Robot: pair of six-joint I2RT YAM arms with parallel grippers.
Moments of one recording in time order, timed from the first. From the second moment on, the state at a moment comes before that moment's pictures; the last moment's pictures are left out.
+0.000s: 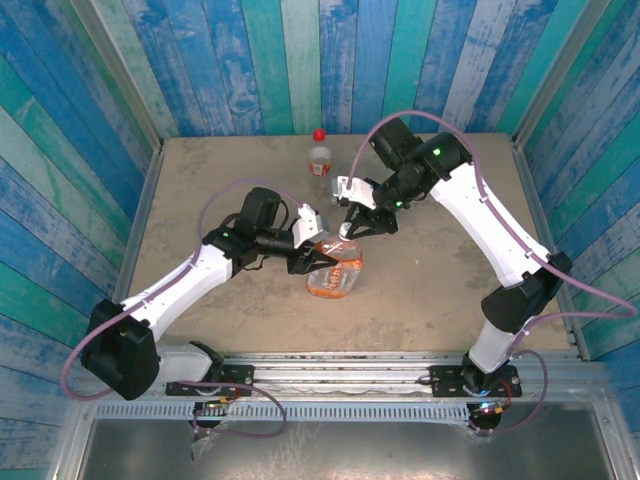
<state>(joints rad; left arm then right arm) -0.54 1.28 0.90 -0.29 0.82 0.44 0.62 1.74 1.98 -1.46 -0.59 -0.84</state>
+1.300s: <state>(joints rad) -0.53 1.26 0.84 -0.19 0.64 0.33 0.71 1.74 1.92 -1.27 -0.31 0.07</state>
